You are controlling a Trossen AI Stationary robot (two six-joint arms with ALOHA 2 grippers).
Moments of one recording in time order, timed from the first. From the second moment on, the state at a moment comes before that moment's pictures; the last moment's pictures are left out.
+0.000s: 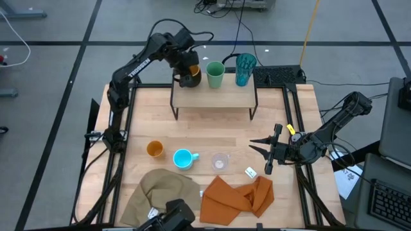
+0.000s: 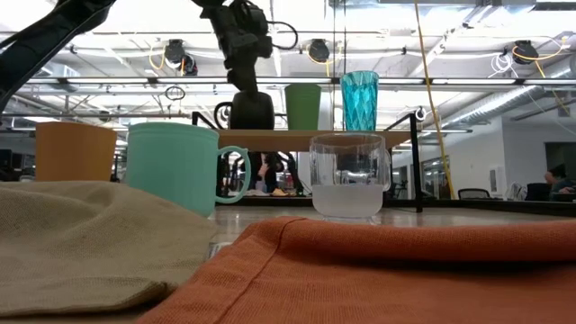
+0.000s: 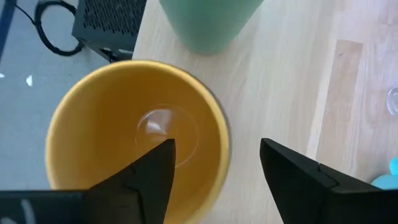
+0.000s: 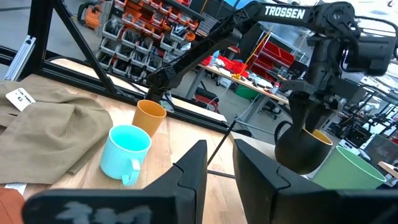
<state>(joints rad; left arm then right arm) 0.69 2.06 2.36 -1.45 0.22 0.42 0.69 0.89 0.62 0.17 0.94 -0.34</state>
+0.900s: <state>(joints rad) 0.28 1.52 2.36 -1.41 0.16 0.15 0.69 0.89 0.62 0.20 0.94 -0.33</state>
